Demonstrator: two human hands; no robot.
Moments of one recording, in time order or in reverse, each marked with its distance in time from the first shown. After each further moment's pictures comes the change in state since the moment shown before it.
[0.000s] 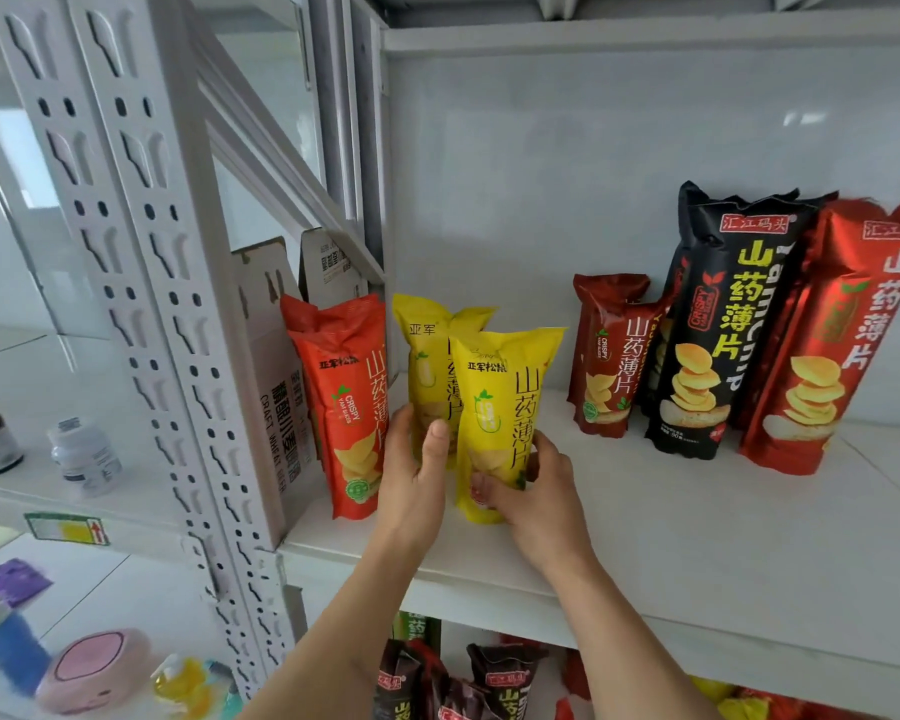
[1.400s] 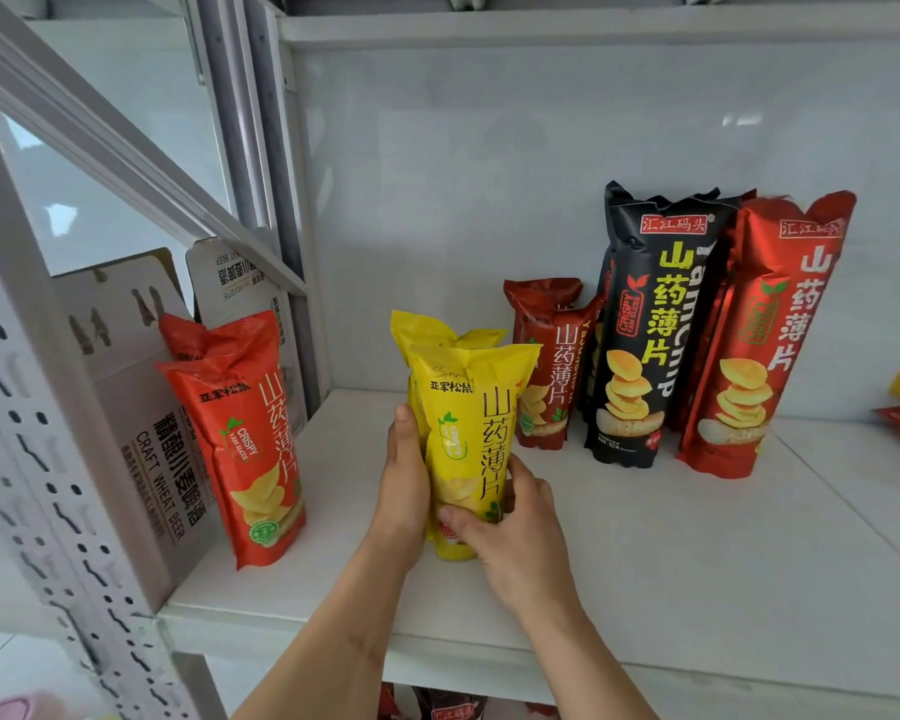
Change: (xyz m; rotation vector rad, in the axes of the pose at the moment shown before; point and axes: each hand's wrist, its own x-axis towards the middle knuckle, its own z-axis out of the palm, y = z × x) left_hand 0.044 -0.018 0.094 -0.341 -0.126 -0.247; right_hand 0.007 0.030 -0.042 -0.025 0.077 0.002
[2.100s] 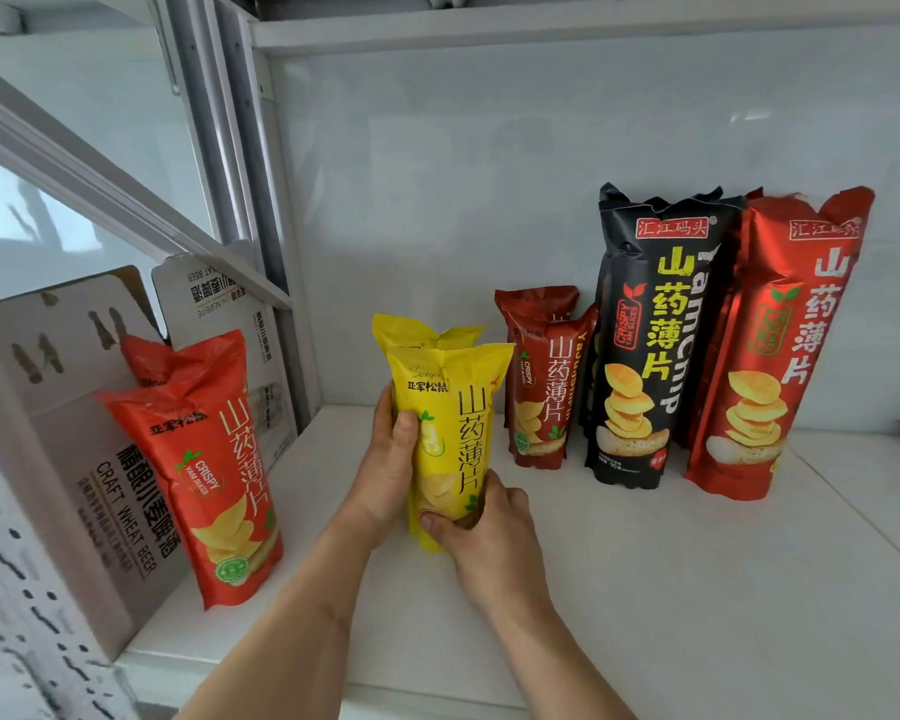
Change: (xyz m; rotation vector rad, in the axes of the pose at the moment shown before) left_hand 0.046 0.015 -0.007 0.184 -0.185 0.270; right_hand 0.039 0.012 0.021 -0.207 -0.048 0.050
